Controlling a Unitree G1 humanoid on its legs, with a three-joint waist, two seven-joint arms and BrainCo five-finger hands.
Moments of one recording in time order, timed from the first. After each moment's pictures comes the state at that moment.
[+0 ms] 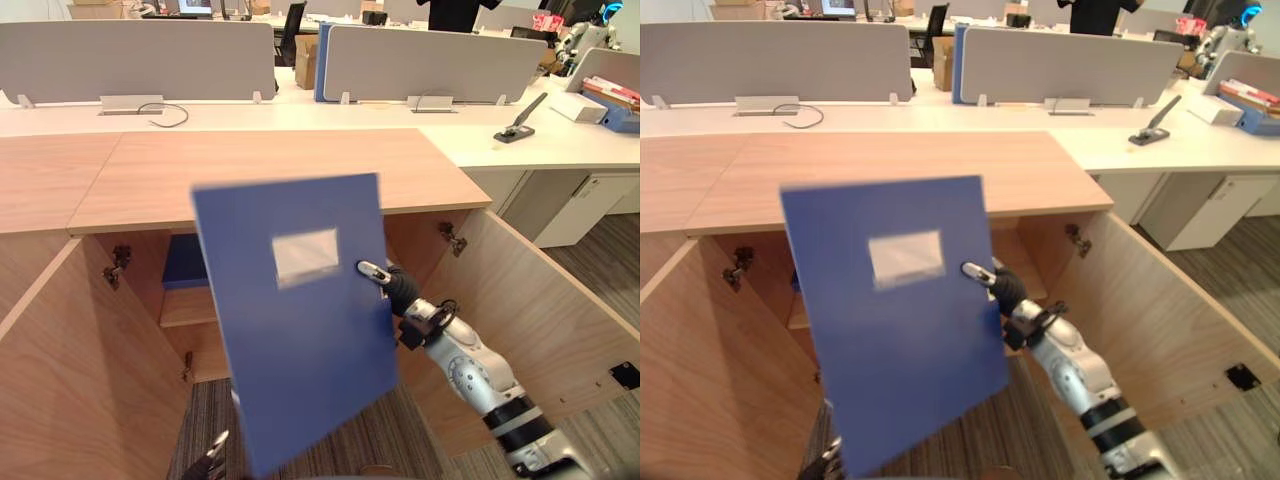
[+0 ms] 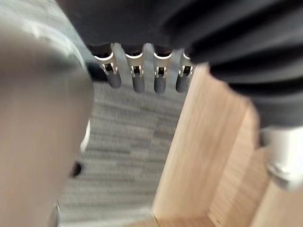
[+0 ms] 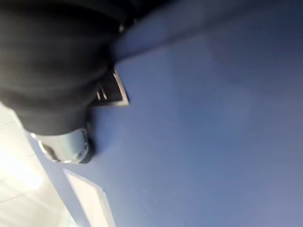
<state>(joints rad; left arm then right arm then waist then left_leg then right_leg) 0.08 0.22 0.14 1.19 -0.39 0.01 -0.20 -0.21 -0.40 0.35 0.04 0.84 0.02 0.34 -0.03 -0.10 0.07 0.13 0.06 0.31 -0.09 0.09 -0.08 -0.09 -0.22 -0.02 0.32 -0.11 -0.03</state>
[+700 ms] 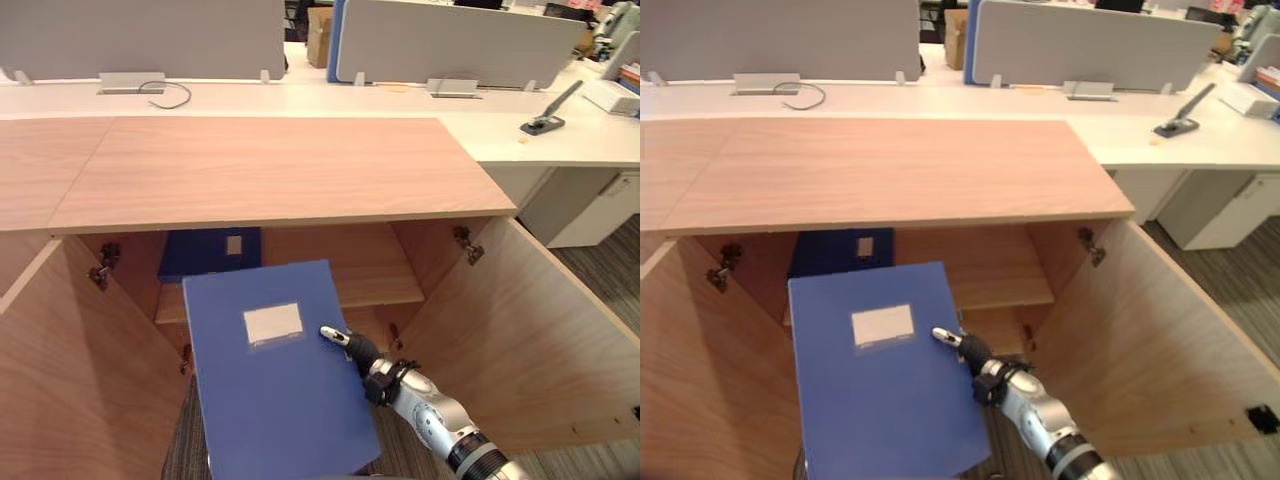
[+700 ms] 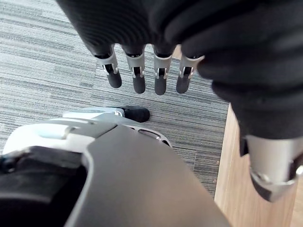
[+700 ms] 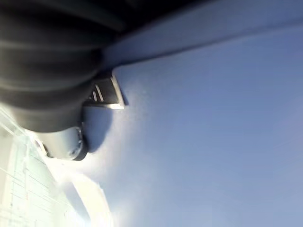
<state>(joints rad) 0.08 0.17 0.25 1.24 -0.07 0.03 -0.08 -0.11 -0.27 0.52 0.31 0.68 0.09 0.34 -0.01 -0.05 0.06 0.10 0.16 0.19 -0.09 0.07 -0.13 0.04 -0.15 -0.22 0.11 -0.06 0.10</state>
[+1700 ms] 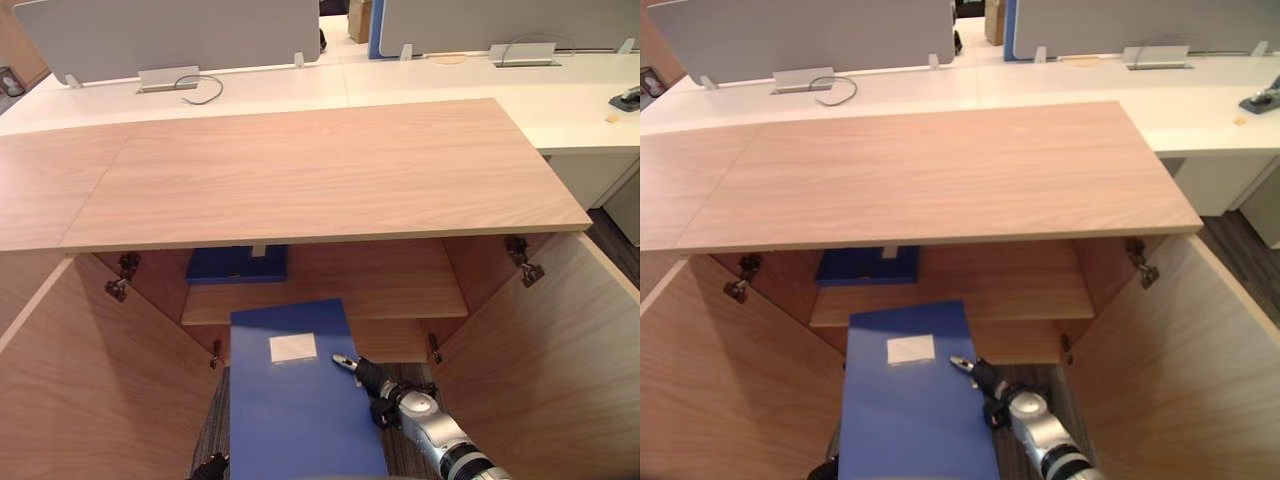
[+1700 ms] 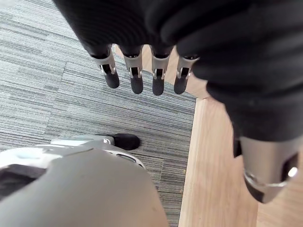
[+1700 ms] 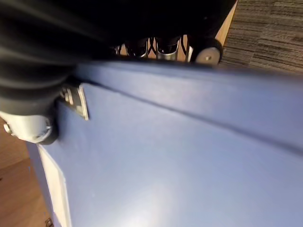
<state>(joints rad) 0.09 0.11 0.18 1.11 -0.12 0.01 -0.03 -0.10 -0.17 0.41 0.67 0.26 0.04 0.23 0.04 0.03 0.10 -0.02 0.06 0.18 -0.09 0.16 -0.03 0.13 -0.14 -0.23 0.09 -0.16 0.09</state>
